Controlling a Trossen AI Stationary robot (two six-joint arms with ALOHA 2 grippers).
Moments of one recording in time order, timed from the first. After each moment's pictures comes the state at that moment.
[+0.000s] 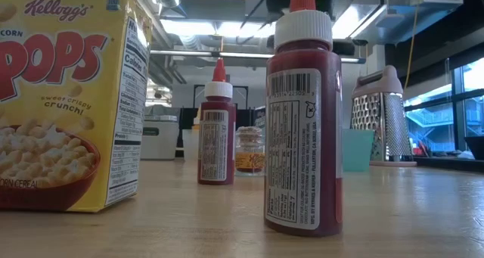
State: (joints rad) left arm -0.67 1.35 1.48 -1.51 -0.27 -0.94; right arm -0.24 1.77 1.63 -1.22 0.37 0.87
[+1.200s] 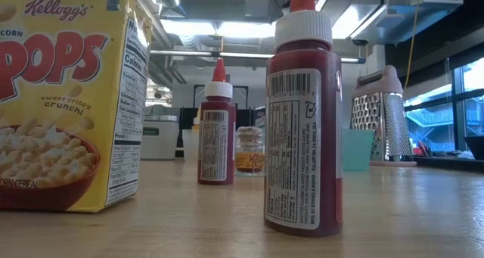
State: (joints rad) left arm -0.67 1.35 1.48 -1.51 -0.27 -0.94; right arm 0.47 1.76 2.21 -1.29 0.54 0.61
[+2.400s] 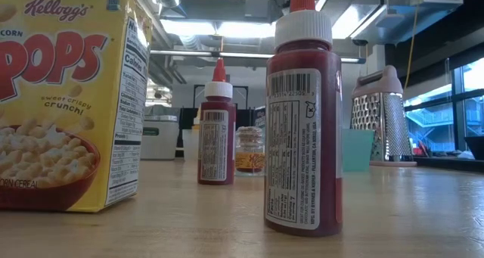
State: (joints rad) left arm -0.57 1.41 1.48 -1.13 -0.56 -0.85; right arm 0.77 1.76 2.25 -1.57 0.42 0.56
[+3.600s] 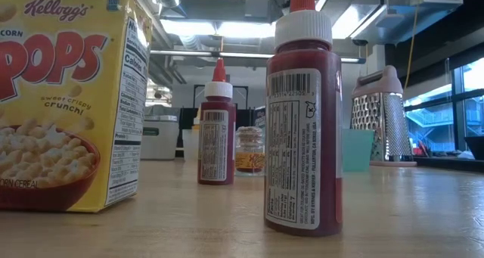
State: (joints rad) left arm -0.96 1.14 1.18 -1.50 -0.26 -0.77; right arm 0.65 1.80 2.25 -1.19 0.58 0.73
